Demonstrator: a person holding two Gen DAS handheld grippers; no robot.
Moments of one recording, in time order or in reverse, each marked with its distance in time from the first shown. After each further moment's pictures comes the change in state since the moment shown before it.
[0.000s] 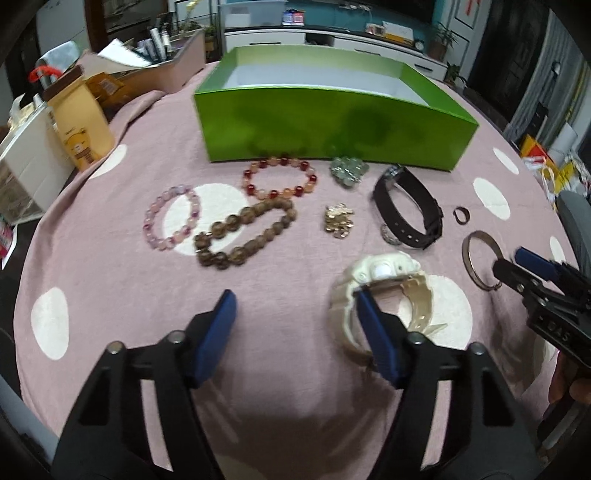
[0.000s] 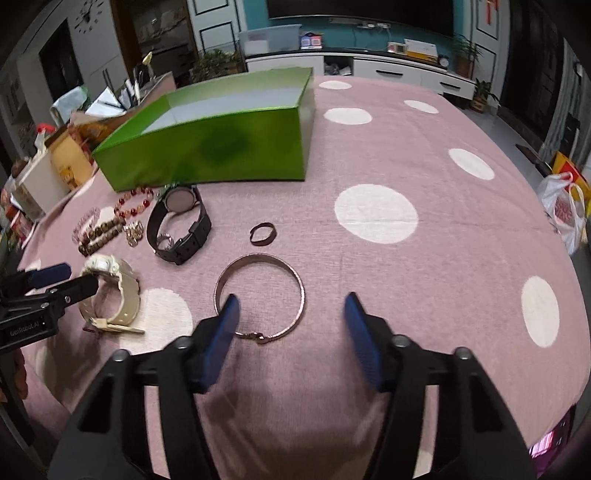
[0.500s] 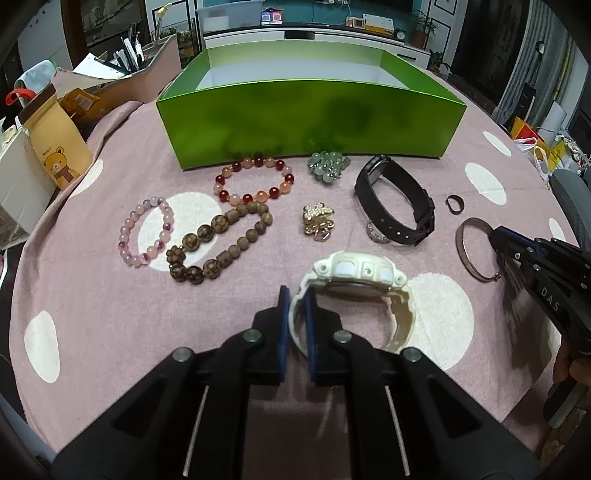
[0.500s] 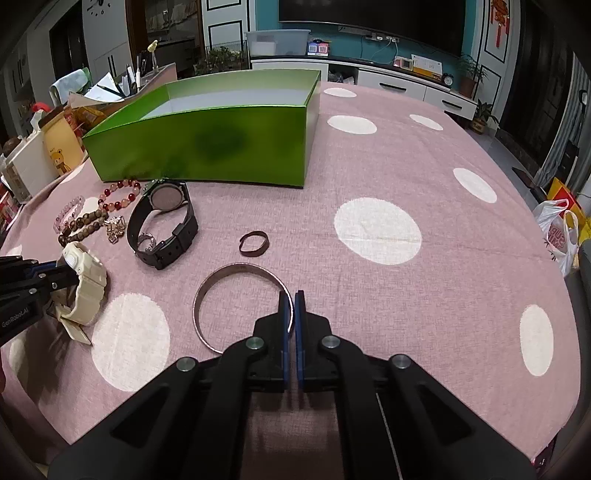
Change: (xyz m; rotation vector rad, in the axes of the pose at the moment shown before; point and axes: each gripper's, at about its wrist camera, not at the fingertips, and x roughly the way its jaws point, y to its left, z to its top) left arm 0.011 -0.009 0.003 0.062 -0.002 -0.019; right arm 0.009 -0.002 0.006 -0.049 -0.043 -0.040
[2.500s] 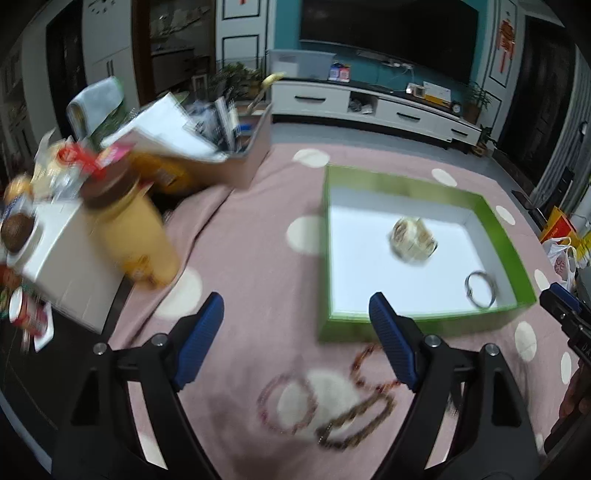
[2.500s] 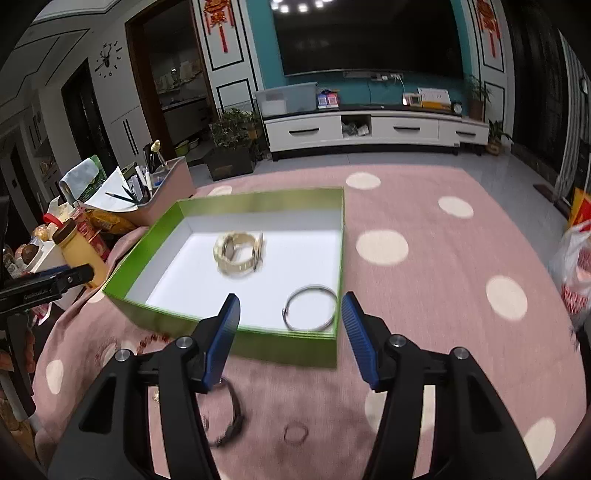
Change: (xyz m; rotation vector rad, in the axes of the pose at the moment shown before) left arm -0.036 0.122 0.105 -0.208 -0.186 0.115; right arm -0.010 0.000 0.111 0.097 -0.184 0.136
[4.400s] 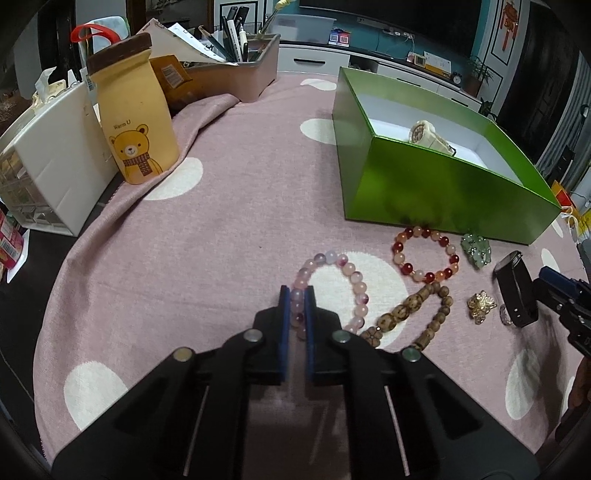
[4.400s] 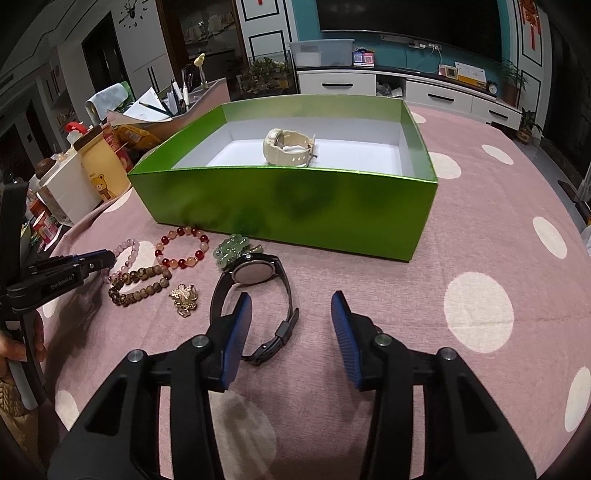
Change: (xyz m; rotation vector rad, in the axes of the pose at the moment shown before) left arm 0.031 0.015 -0.088 0.012 0.108 -0.026; right arm 0.030 0.047 -0.069 -0.117 0.168 0.060
